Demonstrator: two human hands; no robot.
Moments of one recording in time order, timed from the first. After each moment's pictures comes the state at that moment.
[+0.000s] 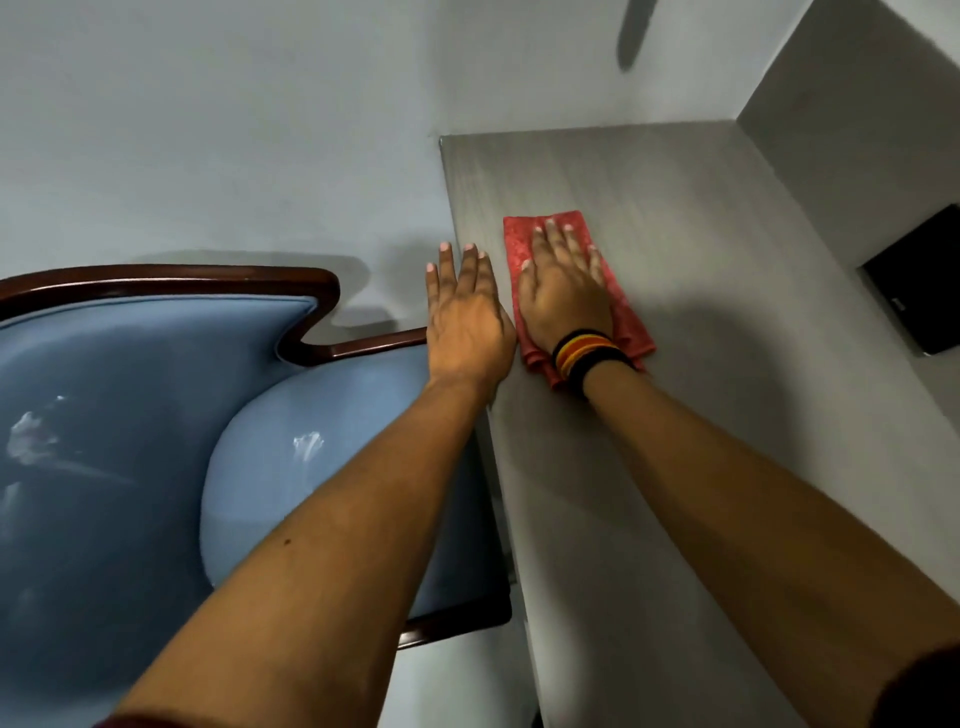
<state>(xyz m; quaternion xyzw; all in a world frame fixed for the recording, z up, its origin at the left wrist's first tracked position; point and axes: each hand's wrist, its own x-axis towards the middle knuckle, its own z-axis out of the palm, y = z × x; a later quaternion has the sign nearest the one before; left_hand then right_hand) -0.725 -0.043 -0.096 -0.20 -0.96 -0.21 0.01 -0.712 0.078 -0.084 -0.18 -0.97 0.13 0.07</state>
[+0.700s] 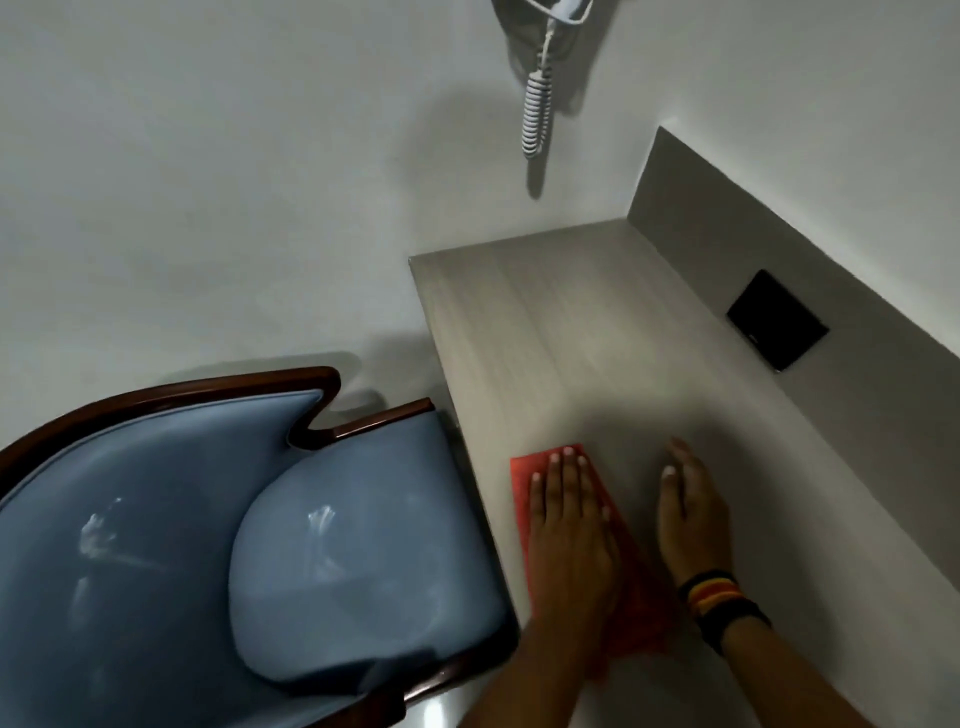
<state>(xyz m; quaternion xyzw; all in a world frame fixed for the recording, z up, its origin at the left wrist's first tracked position) -0.489 -0.036 -0.086 -0.32 -0.91 -0.24 -0.04 -0.441 0.093 -0.065 -0.41 -0.81 0.37 0.21</state>
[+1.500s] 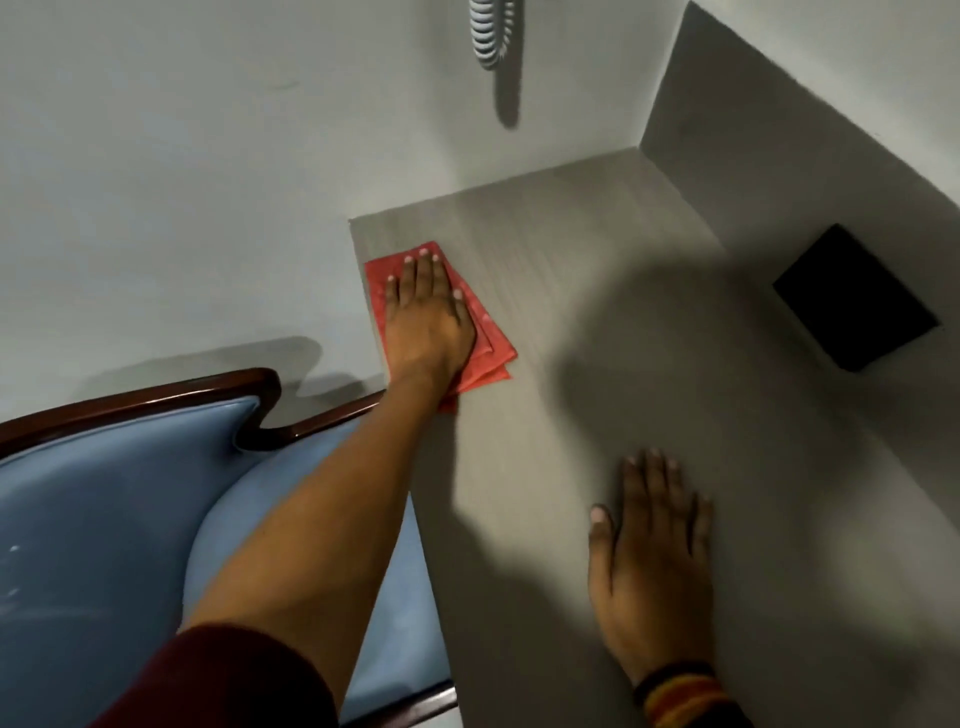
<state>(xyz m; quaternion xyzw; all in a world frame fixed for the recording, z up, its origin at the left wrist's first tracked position) -0.803 0.045 -0.077 -0.23 -0.97 -0.10 -0.01 -0.482 0.095 -0.104 -0.35 -0.93 0.06 0.11</state>
